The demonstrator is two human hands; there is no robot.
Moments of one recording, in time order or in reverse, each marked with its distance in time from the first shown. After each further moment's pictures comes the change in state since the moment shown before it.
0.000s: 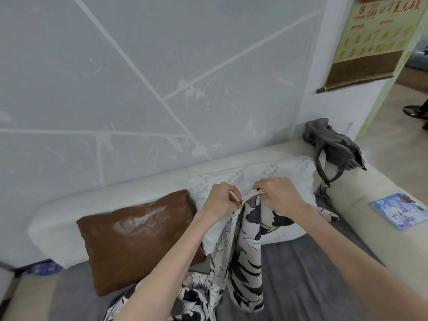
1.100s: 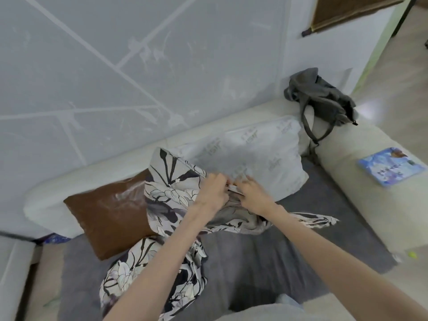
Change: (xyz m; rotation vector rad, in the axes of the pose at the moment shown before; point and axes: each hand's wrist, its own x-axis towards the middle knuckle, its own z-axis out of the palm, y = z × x) left_hand 0.024 0.058 0.126 0.415 0.015 -0.016; right_hand -0.059 0.086 0.120 0.458 -0.215 0.054
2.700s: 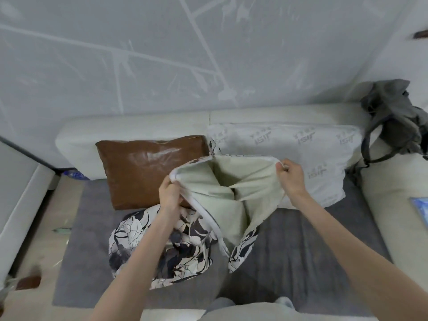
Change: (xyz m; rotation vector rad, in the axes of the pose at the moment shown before) left_hand -0.085 -0.219 -0.007 -1.391 0.543 -0.839; right_hand 0.086 -0.065 0.013 0.543 0.297 0.372
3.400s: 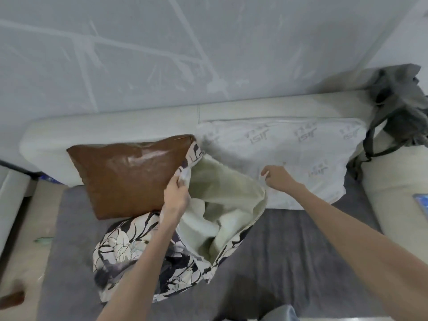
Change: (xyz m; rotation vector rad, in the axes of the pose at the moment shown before) left_hand 0.089 -0.025 0.060 0.659 -0.004 0.139; right_hand 0.114 0.068 0.049 -0.508 -0.523 0.107
